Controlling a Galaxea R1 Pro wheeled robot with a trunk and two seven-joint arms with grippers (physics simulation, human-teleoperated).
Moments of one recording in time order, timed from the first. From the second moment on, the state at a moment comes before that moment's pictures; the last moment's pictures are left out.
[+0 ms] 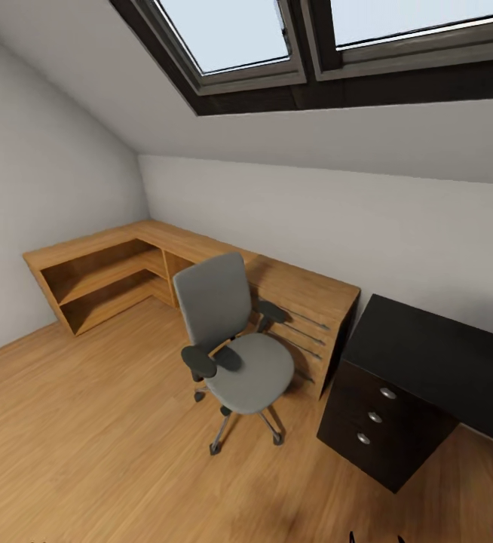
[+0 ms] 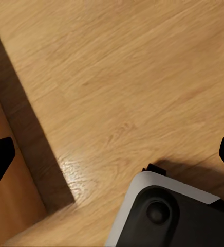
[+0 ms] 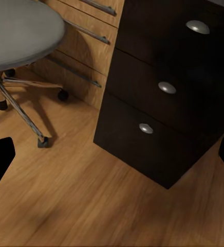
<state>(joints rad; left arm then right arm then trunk) 0.05 0.00 0.12 -0.40 0.20 -0.41 0.20 -0.26 -0.02 1.10 -0.01 -0.85 -1.05 -0.40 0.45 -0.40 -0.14</state>
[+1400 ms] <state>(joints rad) 0.05 0.00 0.12 -0.40 0.20 -0.41 0.20 -0.26 -0.02 1.09 -0.02 -0.84 -1.01 -0.51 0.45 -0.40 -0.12</state>
